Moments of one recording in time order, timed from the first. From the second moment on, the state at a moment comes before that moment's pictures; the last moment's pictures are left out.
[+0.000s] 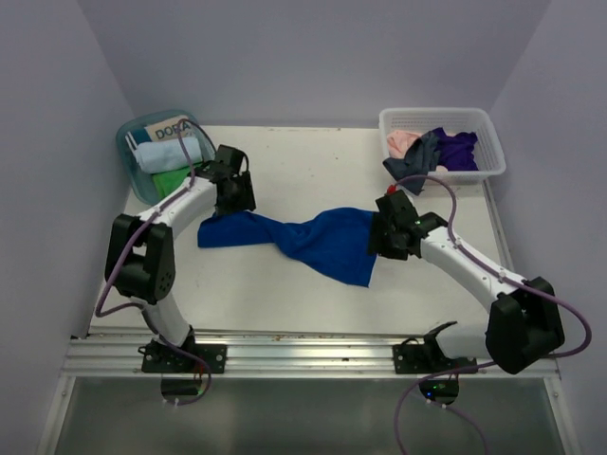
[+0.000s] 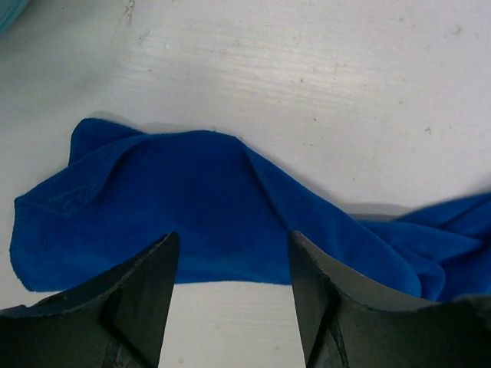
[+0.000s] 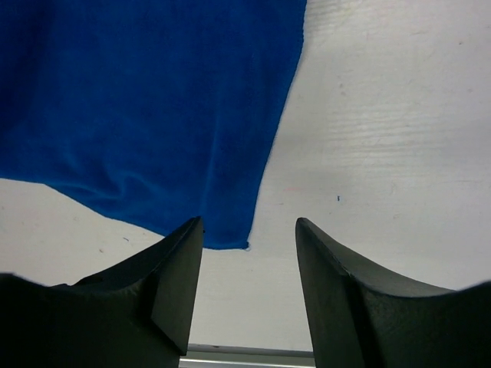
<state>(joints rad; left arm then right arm) -0.29 1.70 1.26 -0.59 -0.11 -0.46 0.44 1.30 0.91 -0.69 0.14 0.59</state>
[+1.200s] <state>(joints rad) -0.29 1.96 1.43 -0.51 -0.03 -0.49 0.60 1.50 0.83 -0.52 0.17 0.70</state>
